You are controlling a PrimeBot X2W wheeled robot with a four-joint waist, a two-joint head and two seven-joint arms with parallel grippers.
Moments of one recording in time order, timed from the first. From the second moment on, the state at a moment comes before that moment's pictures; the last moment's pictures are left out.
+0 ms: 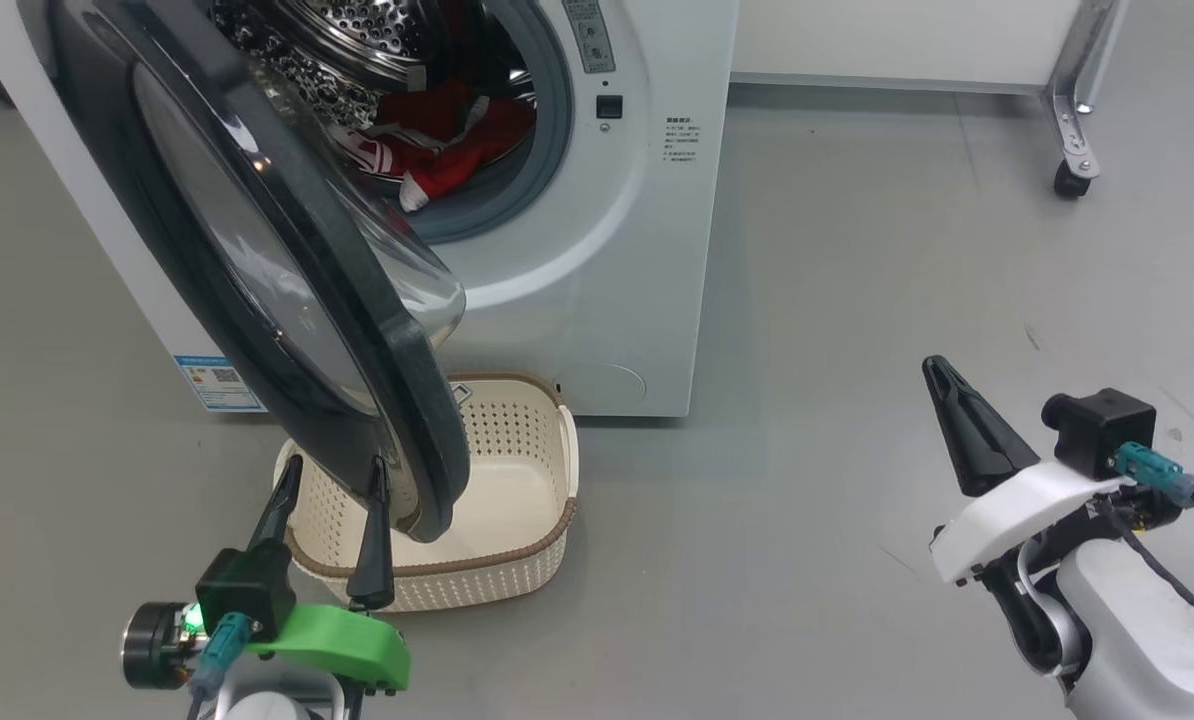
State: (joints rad) left arm -0.10 0.04 -0.25 0.25 -0.30 0.12 -0.25; right arm -0.33 -0.40 0.60 0.35 0.75 0.01 -0.24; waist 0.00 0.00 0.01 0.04
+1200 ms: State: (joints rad) left arm -0.07 0.04 -0.25 0.24 -0.30 0.12 -0.25; right arm -0.14 -0.33 0.46 0.20 0.66 -0.08 -0.25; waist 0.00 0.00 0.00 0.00
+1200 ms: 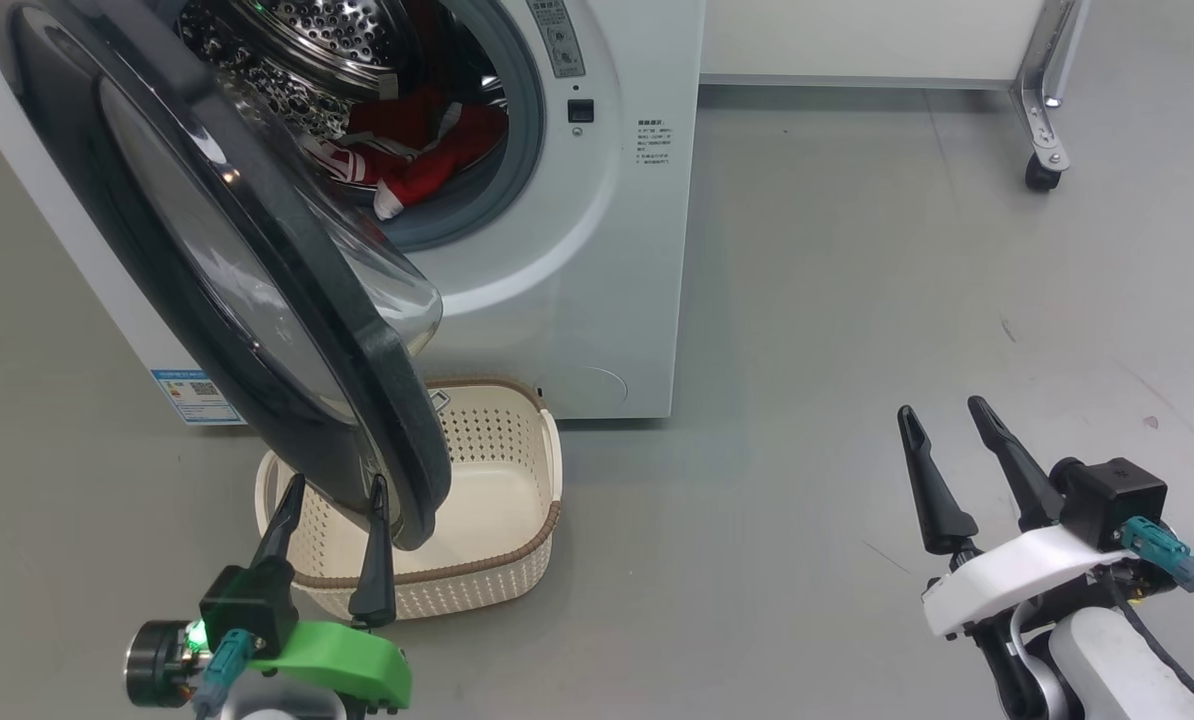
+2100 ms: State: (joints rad) left arm -0.07 0.04 -0.26 0.26 -0.30 0.12 -0.25; right arm -0.09 -0.31 0.44 0.16 0.60 -0.07 -0.25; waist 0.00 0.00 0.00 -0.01
